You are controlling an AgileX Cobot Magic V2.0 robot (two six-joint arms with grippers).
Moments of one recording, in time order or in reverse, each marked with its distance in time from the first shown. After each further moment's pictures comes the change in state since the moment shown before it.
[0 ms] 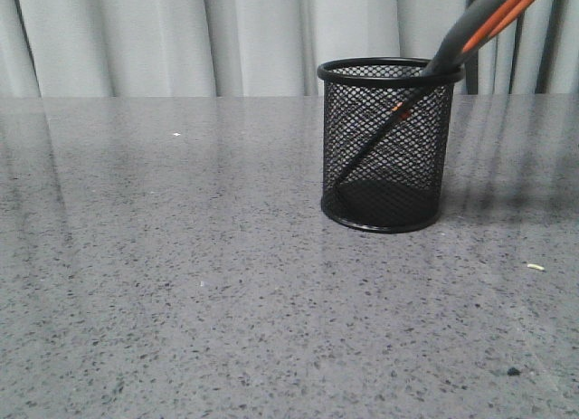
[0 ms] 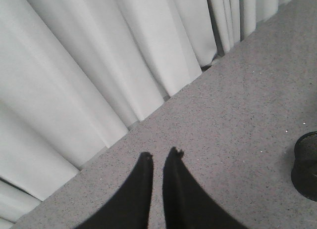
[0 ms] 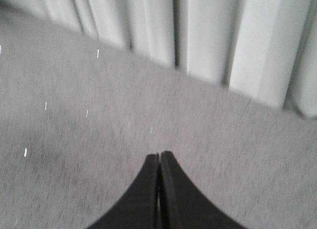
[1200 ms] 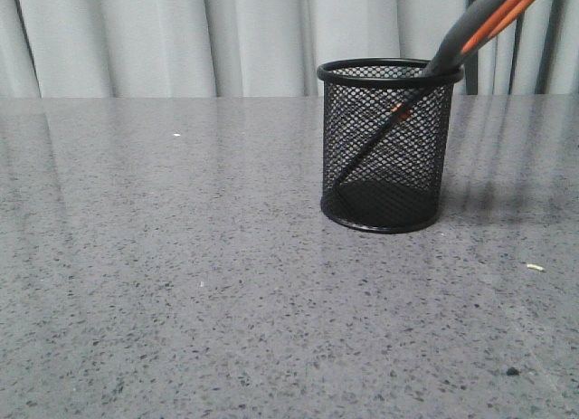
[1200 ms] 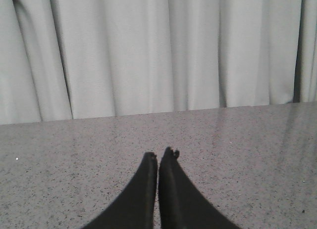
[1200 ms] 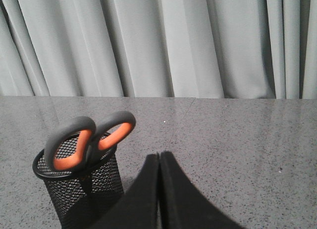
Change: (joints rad) left arm 0.000 -1.202 1.769 -0.314 -1.064 0.106; right arm 0.000 -0.796 1.291 0.062 -0.922 0.004
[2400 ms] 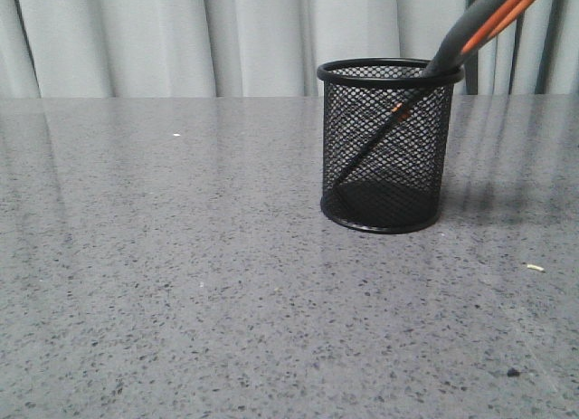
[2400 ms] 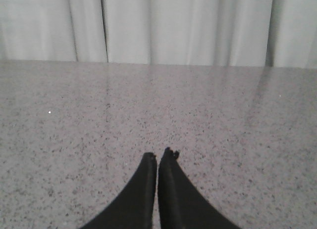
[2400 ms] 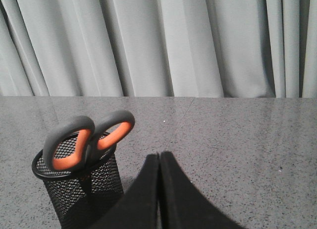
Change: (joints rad) left arm 0.002 -0.073 0.246 0.689 -0.126 -0.718; right arm 0.000 0.000 0.002 0.004 -0.002 0.000
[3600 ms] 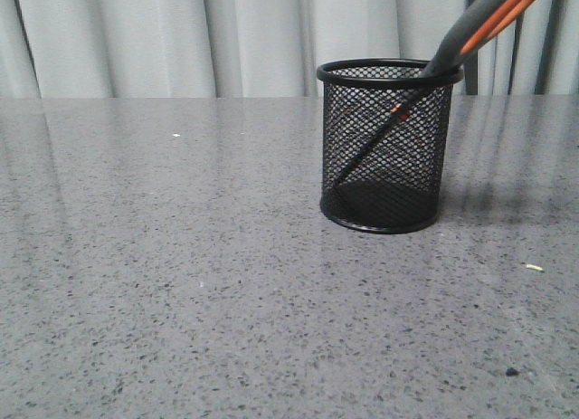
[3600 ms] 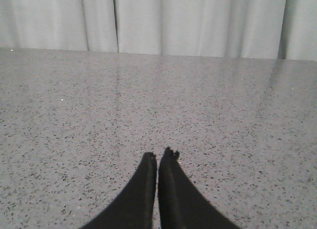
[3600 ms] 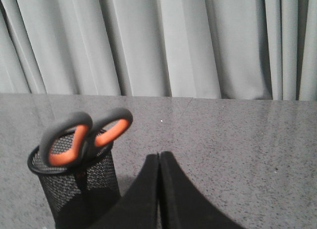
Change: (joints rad) left arm 0.043 -0.041 -0.001 0.002 0.074 -0.008; right arm 0.000 -0.005 0.024 -0.046 -0.016 0.000
